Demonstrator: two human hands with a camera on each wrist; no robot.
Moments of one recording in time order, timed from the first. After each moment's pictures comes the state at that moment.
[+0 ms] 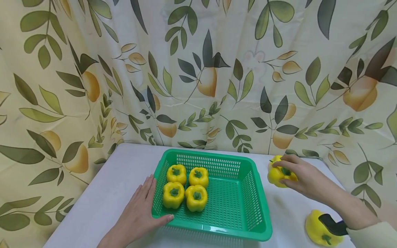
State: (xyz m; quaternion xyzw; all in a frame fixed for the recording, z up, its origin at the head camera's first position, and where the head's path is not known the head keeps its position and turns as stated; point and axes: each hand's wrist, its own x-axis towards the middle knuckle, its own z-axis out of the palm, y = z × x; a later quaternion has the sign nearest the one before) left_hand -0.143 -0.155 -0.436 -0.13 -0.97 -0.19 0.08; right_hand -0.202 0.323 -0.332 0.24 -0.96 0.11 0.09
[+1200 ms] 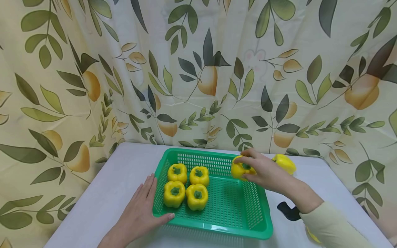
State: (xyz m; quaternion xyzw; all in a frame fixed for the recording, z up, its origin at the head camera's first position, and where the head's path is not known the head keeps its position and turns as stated) left_hand -0.145 -0.155 -0.434 -0.12 -0.97 -0.19 0.05; right_hand -0.221 0.230 -0.335 0.31 -0.93 0.16 0.07
